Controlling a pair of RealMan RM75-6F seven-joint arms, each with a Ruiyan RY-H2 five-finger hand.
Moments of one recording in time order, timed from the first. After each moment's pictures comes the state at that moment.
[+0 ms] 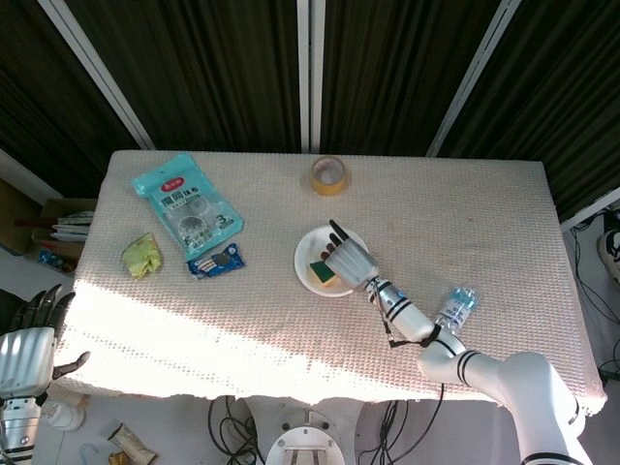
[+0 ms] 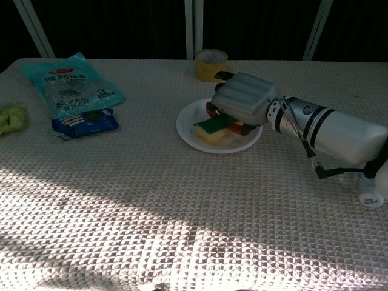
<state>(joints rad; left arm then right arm) 0.03 -1.20 -0.01 -1.67 1.47 1.55 0.21 0.90 -1.87 0.09 -0.86 -1.51 0.92 -0.38</state>
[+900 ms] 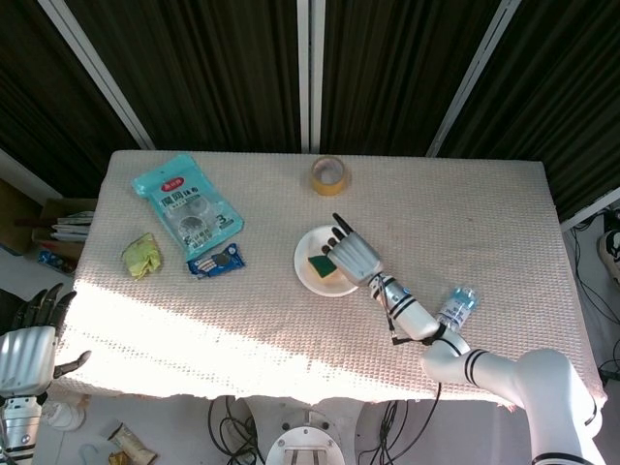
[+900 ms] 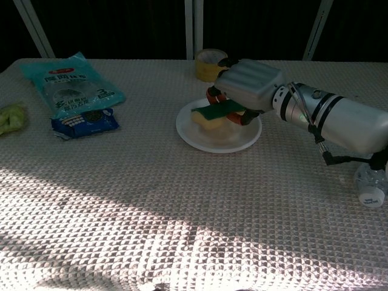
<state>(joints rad) 0.03 -1.20 -0.01 -1.68 1.48 1.55 0.22 0.89 -1.81 0.13 -0.97 -1.46 0.91 -0.35</state>
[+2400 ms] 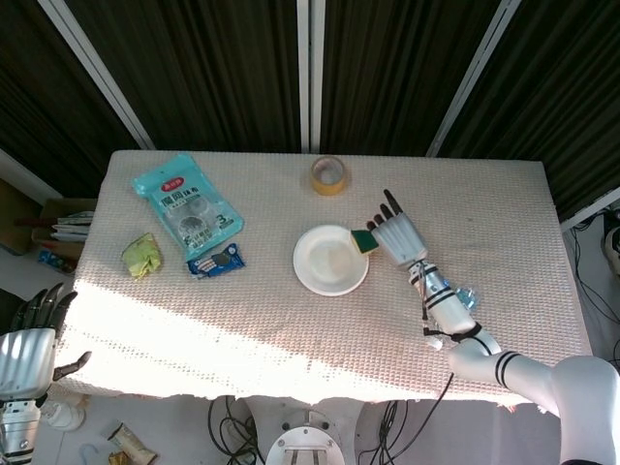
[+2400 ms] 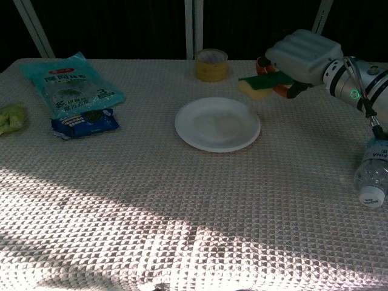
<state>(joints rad) 0.04 -1.18 0.00 -1.70 1.52 1.59 0.22 0.79 -1.67 0.15 -1.04 -1.35 1.00 -0.46</state>
